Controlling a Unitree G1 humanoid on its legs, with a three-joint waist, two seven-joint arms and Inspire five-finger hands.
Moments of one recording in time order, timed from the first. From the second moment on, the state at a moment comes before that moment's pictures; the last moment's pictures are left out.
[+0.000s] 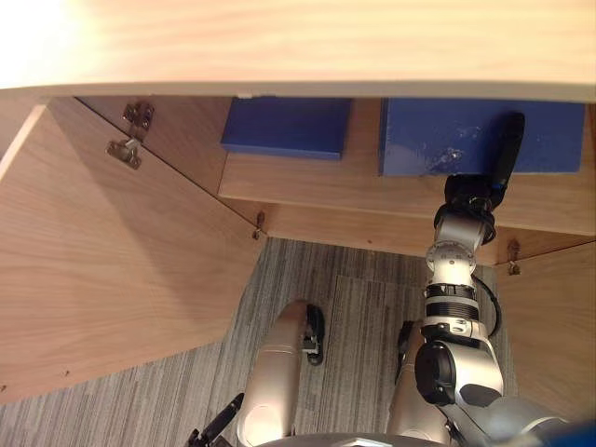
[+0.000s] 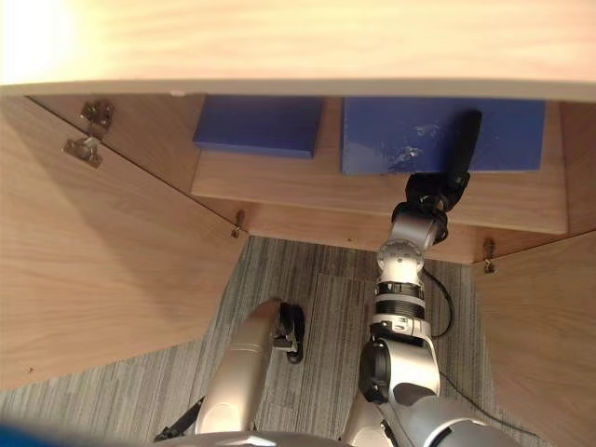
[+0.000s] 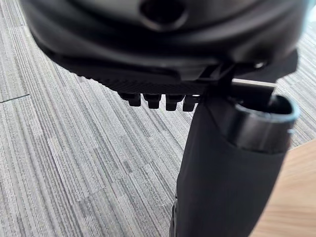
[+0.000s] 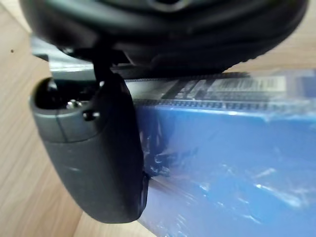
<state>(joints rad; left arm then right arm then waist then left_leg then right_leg) 0.11 -0.09 0.65 0.97 -0.23 0.03 0.15 -0.71 -0.01 -0.40 0.36 1.13 -0.33 -0.32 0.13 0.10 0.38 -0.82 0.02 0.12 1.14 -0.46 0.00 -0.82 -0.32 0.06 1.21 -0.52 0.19</state>
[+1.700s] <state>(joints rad) 0.15 0.02 0.19 0.77 -0.28 0.07 0.07 -0.86 -0.28 -0.09 0.80 0.50 0.09 0.05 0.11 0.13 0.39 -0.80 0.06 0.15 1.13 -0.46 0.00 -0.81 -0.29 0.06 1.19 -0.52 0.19</state>
